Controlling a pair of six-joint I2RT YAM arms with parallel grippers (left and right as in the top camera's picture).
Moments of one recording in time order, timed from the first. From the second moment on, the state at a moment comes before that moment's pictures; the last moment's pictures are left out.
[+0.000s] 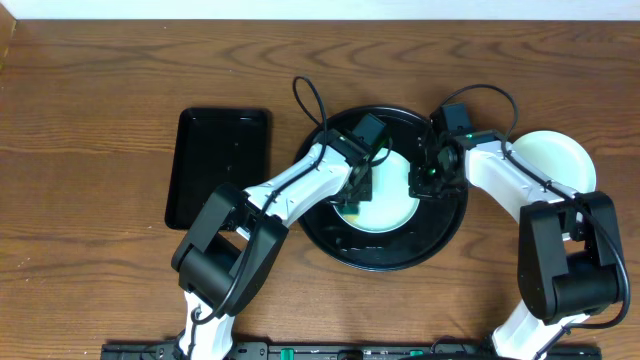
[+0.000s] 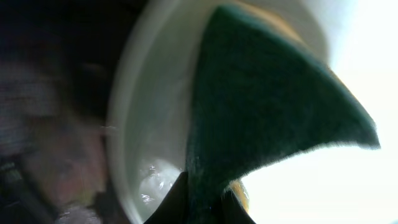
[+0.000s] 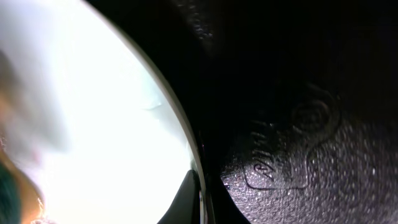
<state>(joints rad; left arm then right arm) -0.67 2.03 1.40 -0.83 -0.03 -0.66 0.22 1.87 1.11 -0.69 -0.23 0.30</state>
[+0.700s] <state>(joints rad) -0.69 2.07 1.37 -0.43 0.39 -0.77 0.23 1.87 1.11 -0.69 -0.25 0.31</state>
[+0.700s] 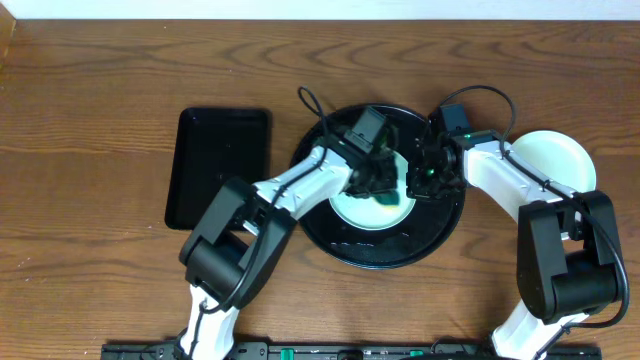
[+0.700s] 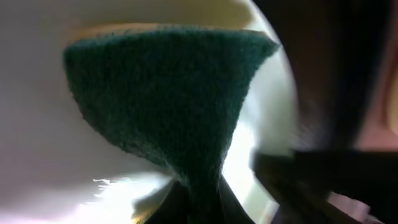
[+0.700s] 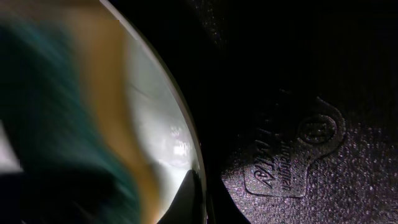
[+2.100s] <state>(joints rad) -0.72 2.07 1.41 -0.51 0.20 -0.72 0.23 1.87 1.11 -0.69 -0.25 0.31</state>
